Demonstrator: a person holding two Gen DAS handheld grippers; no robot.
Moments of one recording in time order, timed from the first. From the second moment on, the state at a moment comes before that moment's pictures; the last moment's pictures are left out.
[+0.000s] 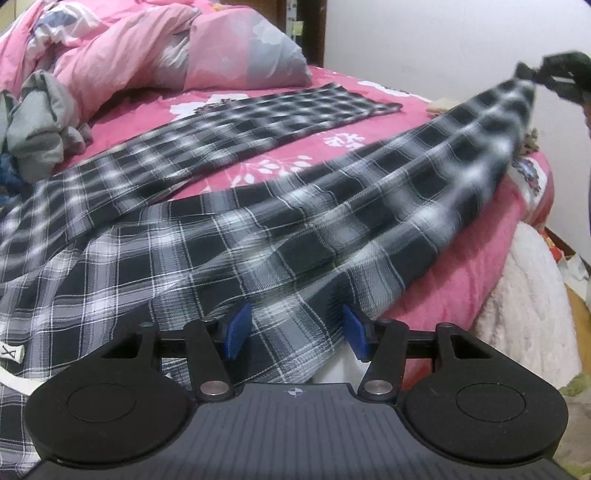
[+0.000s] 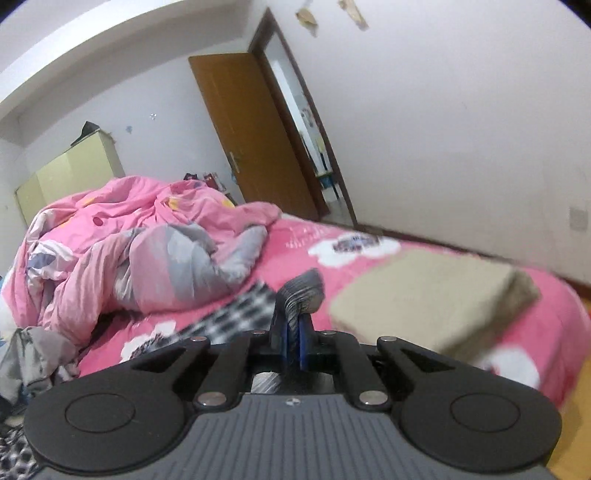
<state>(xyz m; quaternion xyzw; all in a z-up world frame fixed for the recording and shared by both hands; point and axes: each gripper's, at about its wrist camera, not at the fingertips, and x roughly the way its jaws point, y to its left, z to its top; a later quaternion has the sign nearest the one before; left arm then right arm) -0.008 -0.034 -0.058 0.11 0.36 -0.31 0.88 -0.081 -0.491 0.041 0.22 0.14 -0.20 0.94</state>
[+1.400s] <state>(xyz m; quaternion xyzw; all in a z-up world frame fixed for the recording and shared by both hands) 0.081 0.017 -0.063 -0.13 0.41 -0.20 0.88 0.139 -0.432 -0.076 0.35 0.35 -0.03 0.87</state>
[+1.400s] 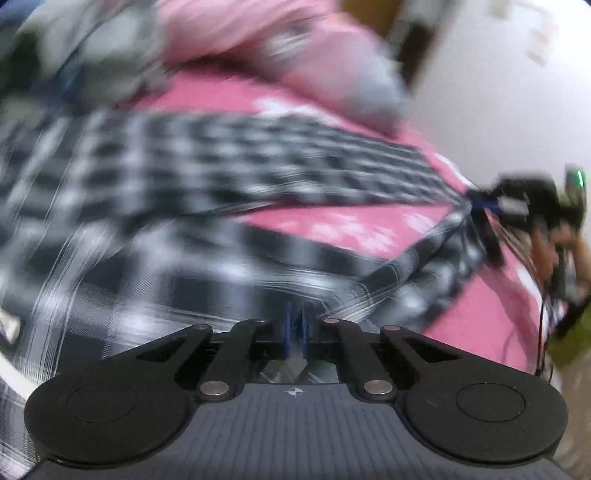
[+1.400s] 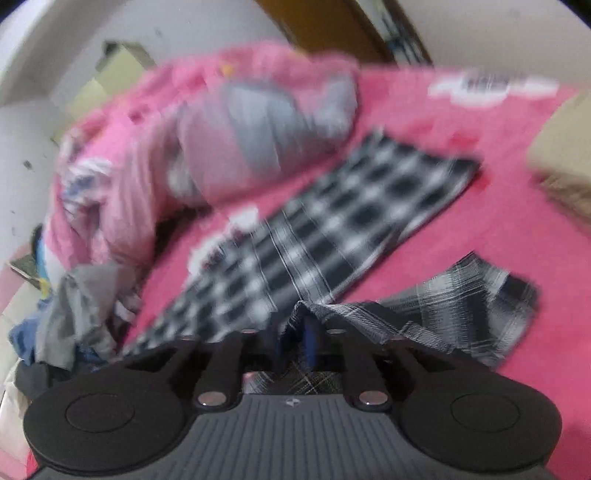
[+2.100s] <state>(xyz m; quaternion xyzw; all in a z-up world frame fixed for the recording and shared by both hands) -0.007 0.027 -0.029 -0.01 0.34 -0.29 0.90 0.024 -0.442 -0.101 0.52 0.34 0.04 0.78</state>
